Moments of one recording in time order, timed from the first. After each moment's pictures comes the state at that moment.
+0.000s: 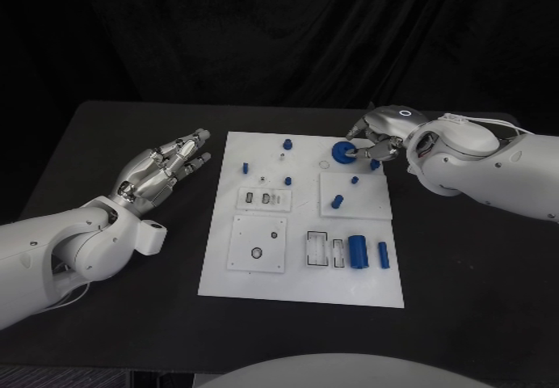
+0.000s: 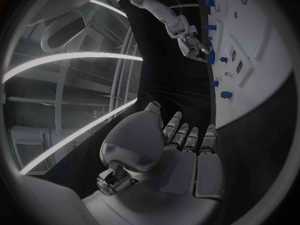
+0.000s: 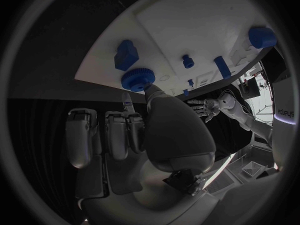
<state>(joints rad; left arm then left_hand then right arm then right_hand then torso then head) 1.26 -1.02 -0.21 1.57 -0.19 -0.06 0.68 1.31 0.29 -0.21 0.27 0.43 0.39 0.08 0.04 0.04 0.10 0.08 0.02 0.02 0.01 0.10 0.00 0.00 0.18 0.03 0.23 0.03 0.02 1.45 -0.88 -0.25 1.41 -1.58 -0.36 -0.13 1.35 -0.06 0.11 0.24 0.18 0.85 0.12 0.07 0.15 1.47 0.02 1.57 1.31 1.47 -0.04 1.57 1.31 0.04 1.47 0.07 1.52 1.31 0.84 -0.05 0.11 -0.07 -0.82</state>
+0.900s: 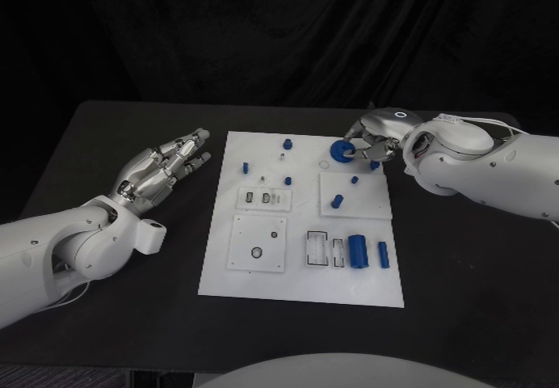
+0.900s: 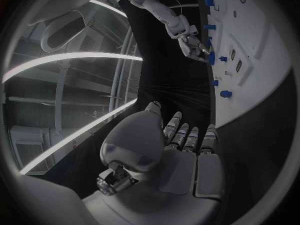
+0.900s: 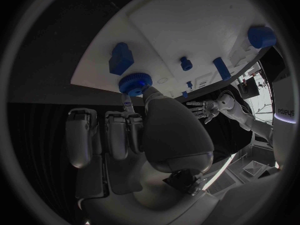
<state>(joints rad) 1.26 -1.02 -0.21 1.56 -0.19 -0.05 0.68 1.32 0.29 -0.20 0.27 0.44 0.39 0.08 0.04 0.04 0.10 0.08 0.02 0.02 0.01 0.11 0.00 0.00 0.18 0.03 0.23 0.03 0.02 1.44 -0.87 -0.24 1.39 -1.57 -0.33 -0.12 1.37 -0.07 0.11 0.21 0.19 0.84 0.10 0.06 0.16 1.46 0.02 1.57 1.31 1.47 -0.04 1.57 1.31 0.04 1.47 0.07 1.51 1.31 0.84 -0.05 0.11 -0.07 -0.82</state>
